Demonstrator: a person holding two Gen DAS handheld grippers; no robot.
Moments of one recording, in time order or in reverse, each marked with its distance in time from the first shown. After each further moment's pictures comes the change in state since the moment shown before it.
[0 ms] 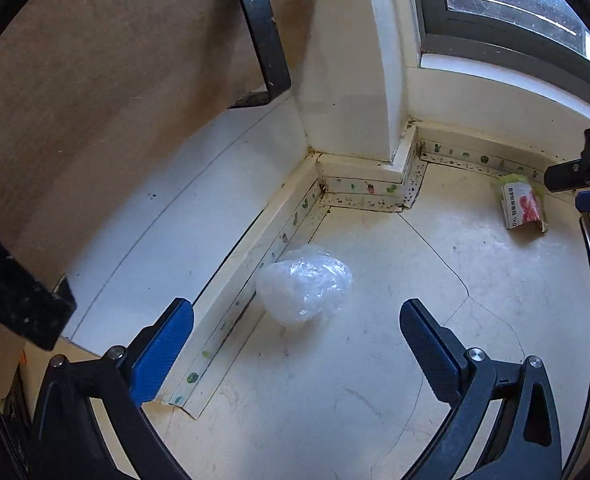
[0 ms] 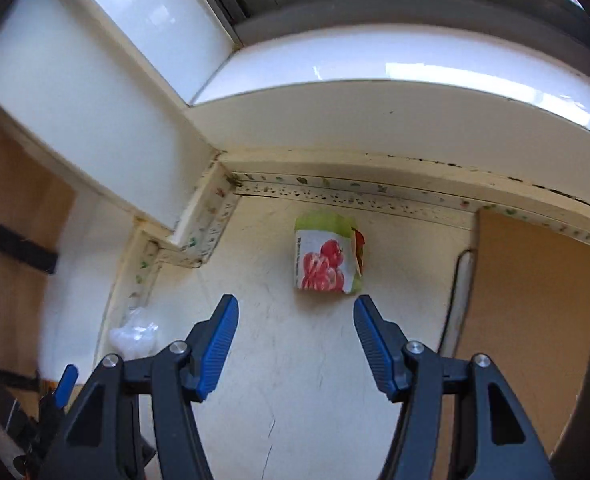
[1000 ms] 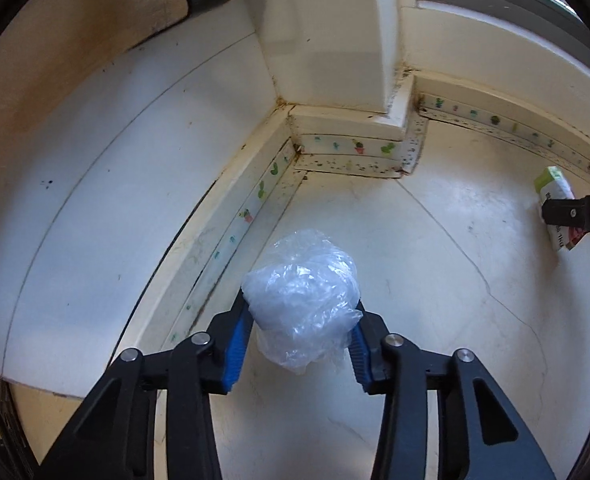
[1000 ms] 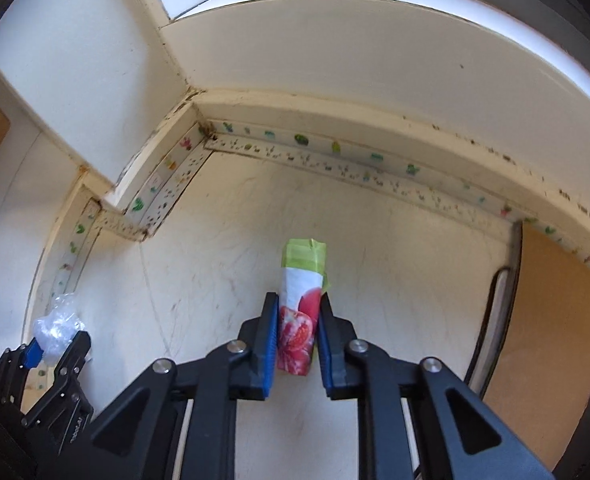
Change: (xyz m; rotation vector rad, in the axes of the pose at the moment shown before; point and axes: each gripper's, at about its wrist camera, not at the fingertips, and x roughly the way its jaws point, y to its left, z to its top) left arm 0.057 -0.008 0.003 0.032 0.132 -0.079; right arm 0.038 0.016 -0.028 -0.125 0.054 -0.108
